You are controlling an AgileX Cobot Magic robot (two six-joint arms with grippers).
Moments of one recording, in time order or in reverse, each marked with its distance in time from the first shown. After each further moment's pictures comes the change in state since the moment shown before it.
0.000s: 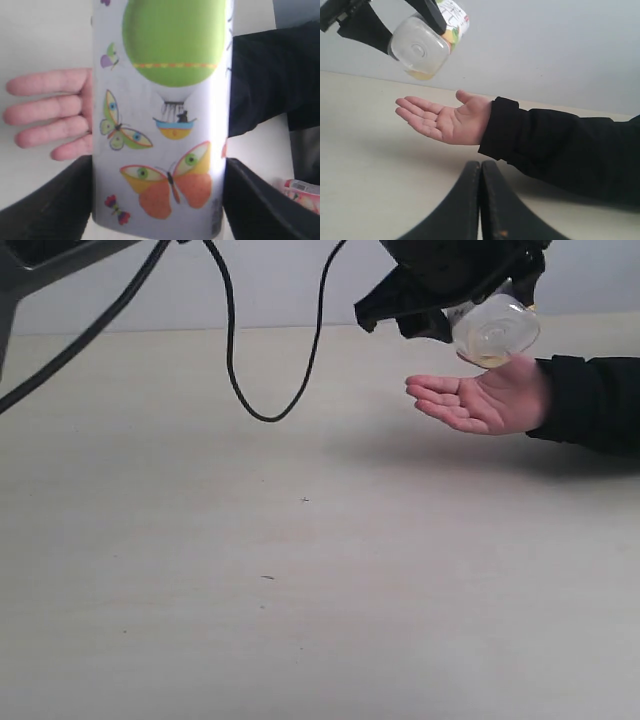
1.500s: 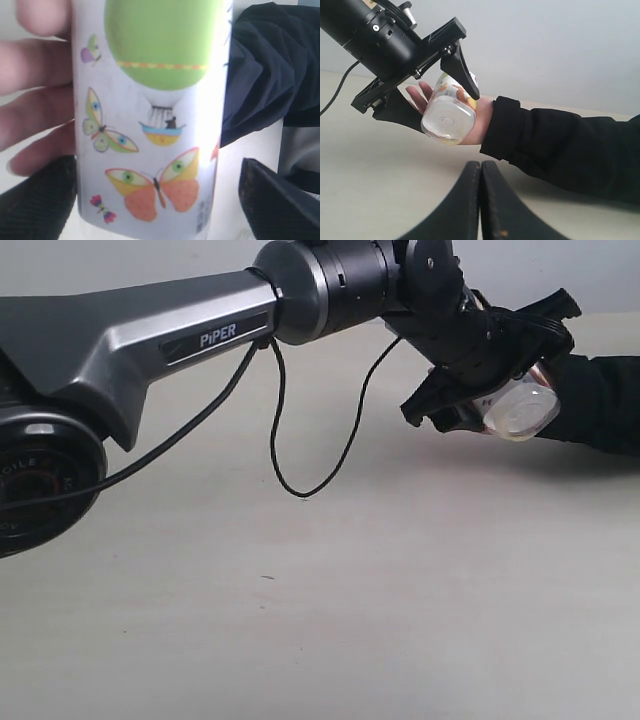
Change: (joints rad) left arm -0.007 0.175 0.000 -0.228 -0.132 -0.021; right arm 0.000 0.000 0.000 0.000 0.000 0.000
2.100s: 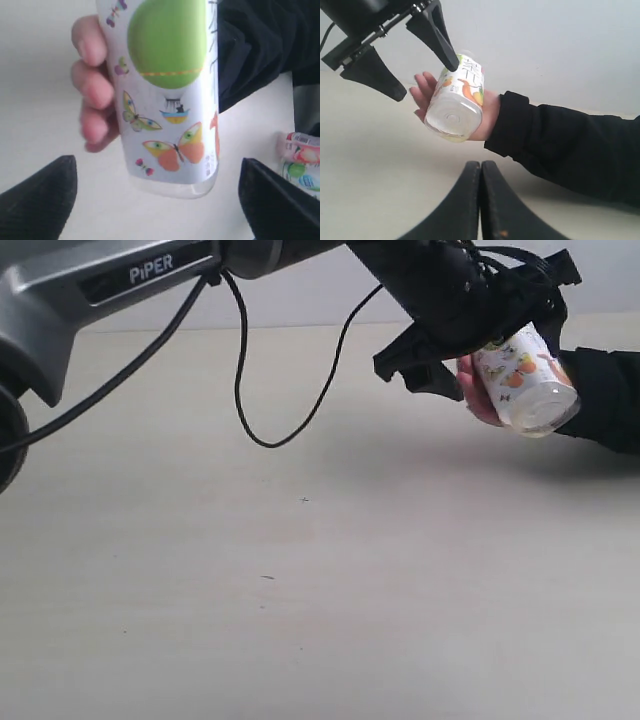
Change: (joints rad) left arm 0.028 -0.110 0.000 -0.001 0.183 0.212; right arm 0.000 0.000 0.000 0.000 0.000 0.000
